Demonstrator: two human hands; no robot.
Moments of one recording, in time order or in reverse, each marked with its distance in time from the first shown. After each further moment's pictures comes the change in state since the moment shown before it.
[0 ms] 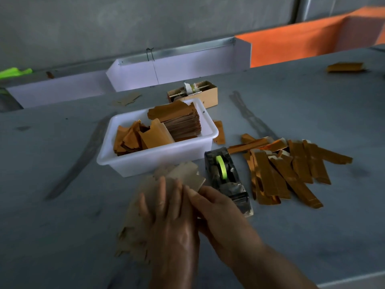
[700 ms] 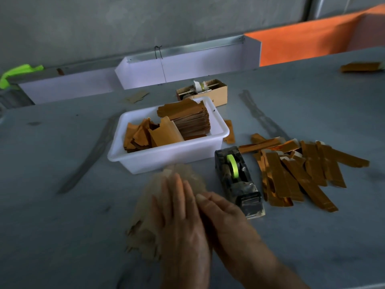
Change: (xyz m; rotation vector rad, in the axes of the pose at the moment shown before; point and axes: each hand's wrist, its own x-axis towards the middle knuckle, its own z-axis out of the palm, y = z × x) left_hand 0.005 0.002 -0.012 -0.062 -0.238 -0.150; right_hand -0.004 0.016 0.004 0.150 -0.075 -0.010
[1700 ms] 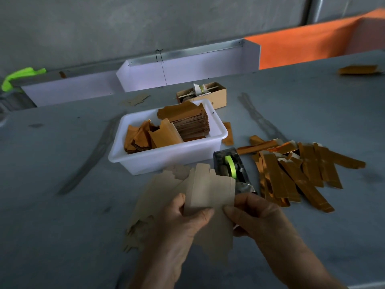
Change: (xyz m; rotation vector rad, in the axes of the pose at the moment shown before) left_hand 0.009 -0.006 -0.024 -1.278 -0.336 -0.553; right_hand -0.021 -0.026 -0.045 -0.446 0.153 -0.158
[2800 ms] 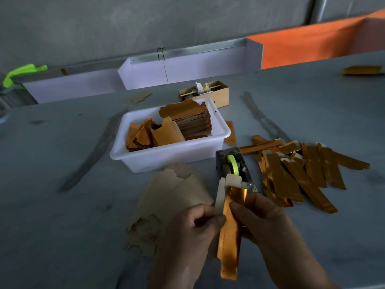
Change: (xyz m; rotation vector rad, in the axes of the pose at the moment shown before) left_hand -0.007 -0.013 0.008 0.132 -0.118 0.073; right_hand -0.004 0.003 0.006 0.056 0.109 0.063
